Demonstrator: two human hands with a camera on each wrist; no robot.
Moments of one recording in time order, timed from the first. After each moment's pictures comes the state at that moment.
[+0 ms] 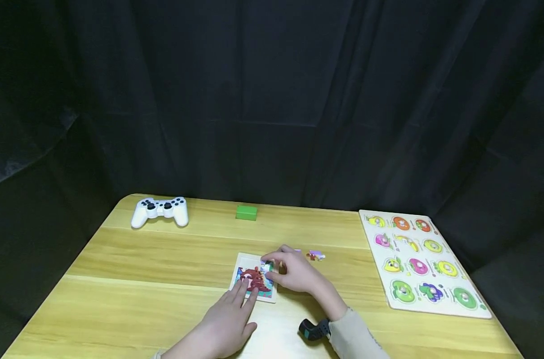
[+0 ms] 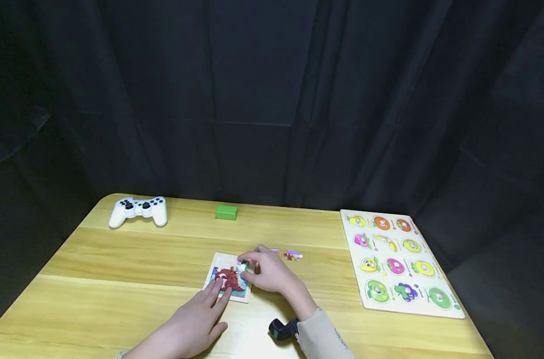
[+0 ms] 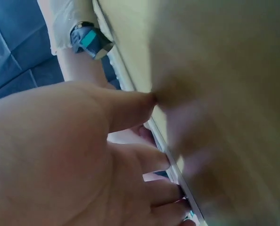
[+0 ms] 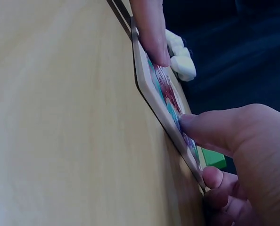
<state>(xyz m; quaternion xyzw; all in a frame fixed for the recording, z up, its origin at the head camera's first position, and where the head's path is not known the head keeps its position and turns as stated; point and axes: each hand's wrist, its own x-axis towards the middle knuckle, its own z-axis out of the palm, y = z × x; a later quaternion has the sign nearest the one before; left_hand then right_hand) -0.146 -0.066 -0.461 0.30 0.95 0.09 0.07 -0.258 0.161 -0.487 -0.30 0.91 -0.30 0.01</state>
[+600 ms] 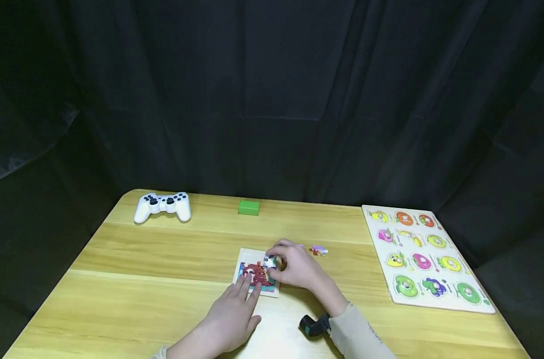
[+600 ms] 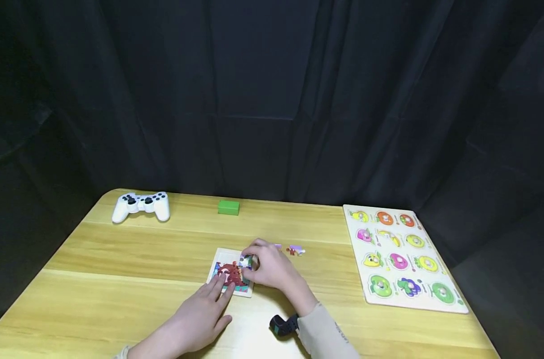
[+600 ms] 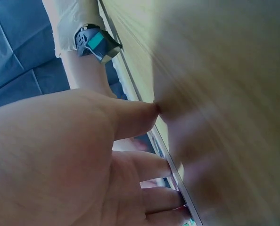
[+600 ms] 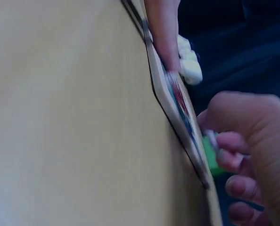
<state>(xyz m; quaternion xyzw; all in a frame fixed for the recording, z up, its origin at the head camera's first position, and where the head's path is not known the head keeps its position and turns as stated) -0.143 -0.065 -0.465 0.29 0.95 0.06 0.05 -0.256 0.157 -0.481 -0.33 0.91 -0.26 -0.09</state>
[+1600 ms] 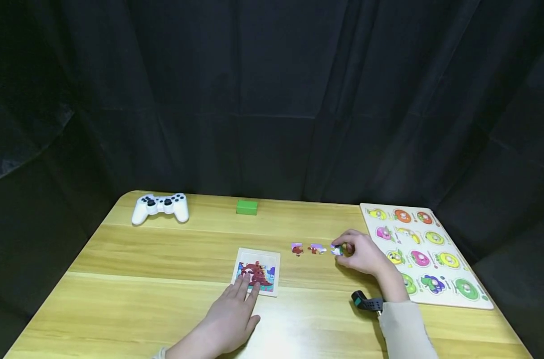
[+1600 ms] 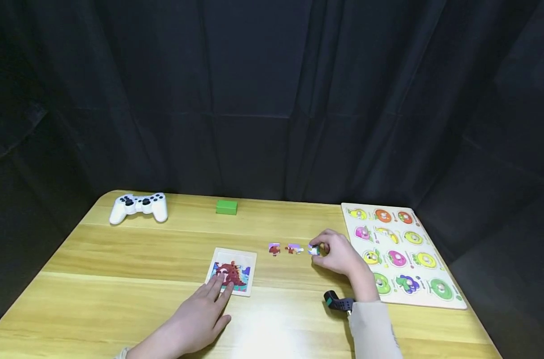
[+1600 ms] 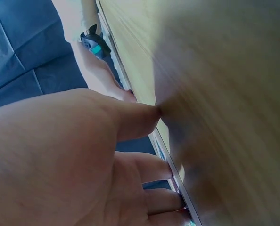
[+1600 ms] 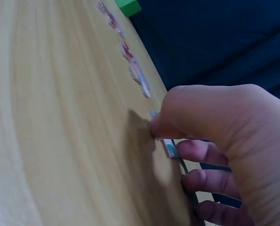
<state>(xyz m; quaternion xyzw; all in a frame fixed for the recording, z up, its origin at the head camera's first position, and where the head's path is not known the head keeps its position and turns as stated) -0.141 -0.064 -0.465 0.29 0.95 0.08 0.04 -0.276 0.317 -0.480 -0.20 0.94 -0.27 -0.07</state>
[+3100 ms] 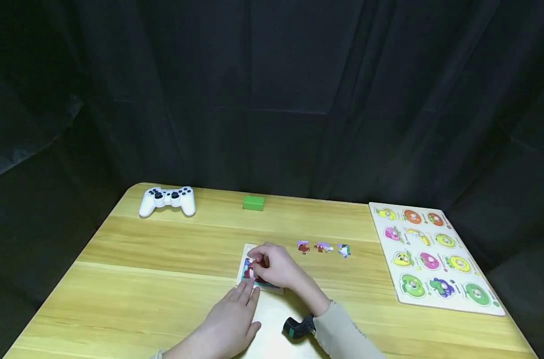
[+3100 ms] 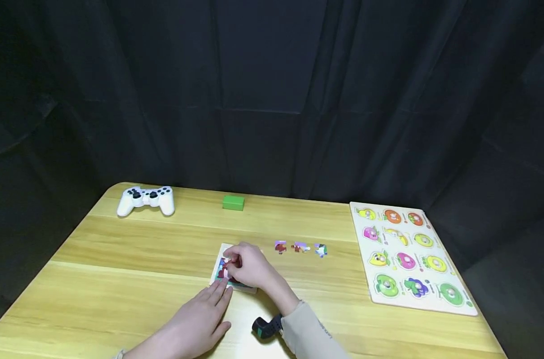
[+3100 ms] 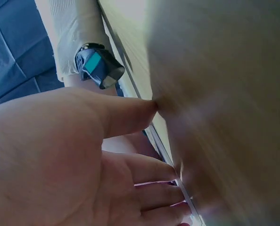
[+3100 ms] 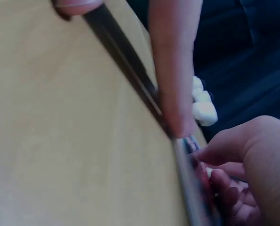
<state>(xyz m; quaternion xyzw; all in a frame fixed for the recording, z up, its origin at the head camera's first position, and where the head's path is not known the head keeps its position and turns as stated) -0.131 -0.072 -0.465 0.31 0.95 0.07 0.05 -0.252 0.104 -0.489 -0.31 0.88 -0.37 0.01</state>
